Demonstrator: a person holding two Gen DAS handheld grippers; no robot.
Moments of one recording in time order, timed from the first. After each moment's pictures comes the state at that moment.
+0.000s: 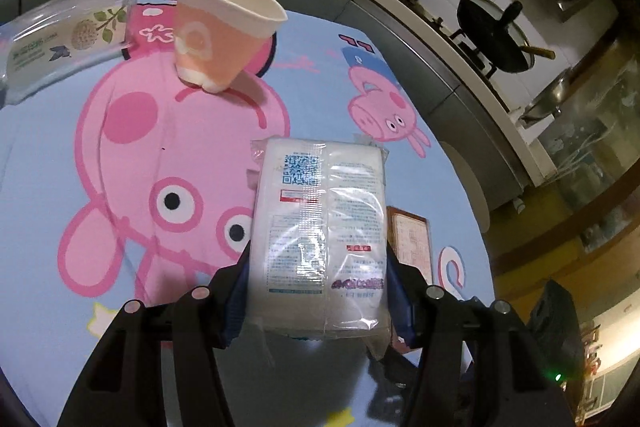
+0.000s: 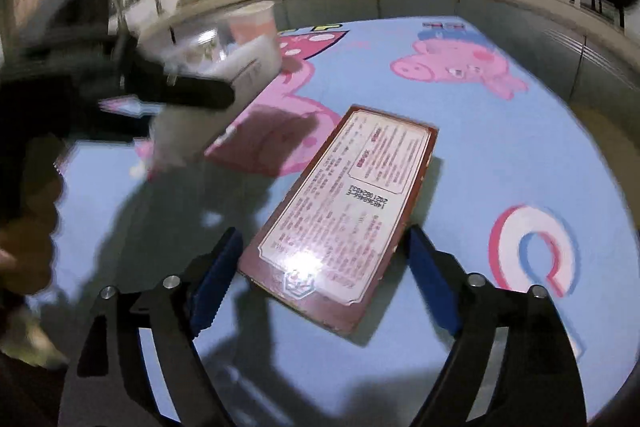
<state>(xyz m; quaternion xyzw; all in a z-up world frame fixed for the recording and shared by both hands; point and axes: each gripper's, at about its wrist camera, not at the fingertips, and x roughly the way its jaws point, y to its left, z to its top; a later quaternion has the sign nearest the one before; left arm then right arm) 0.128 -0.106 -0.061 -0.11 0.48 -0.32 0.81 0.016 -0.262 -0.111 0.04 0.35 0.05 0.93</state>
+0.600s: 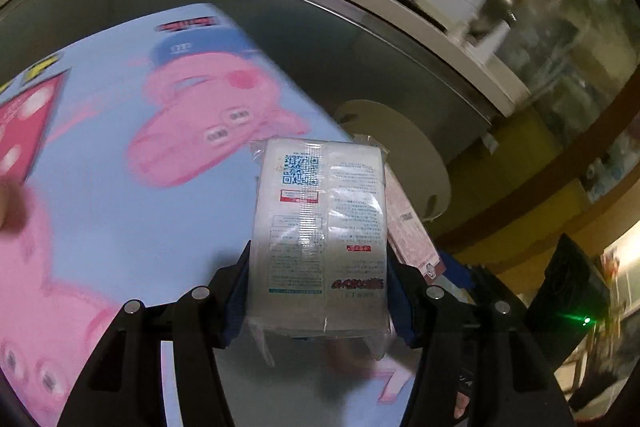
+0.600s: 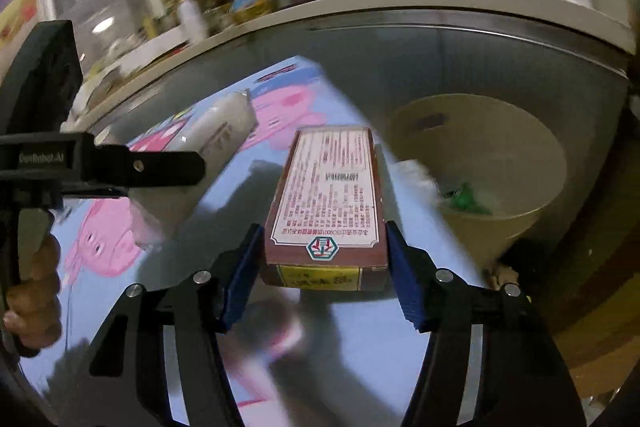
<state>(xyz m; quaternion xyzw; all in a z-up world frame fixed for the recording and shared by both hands) 0.140 -0.313 -0.038 0.03 0.48 -0.44 0.76 0.003 -0.452 -0.092 0.19 0.29 -0.10 0.93</state>
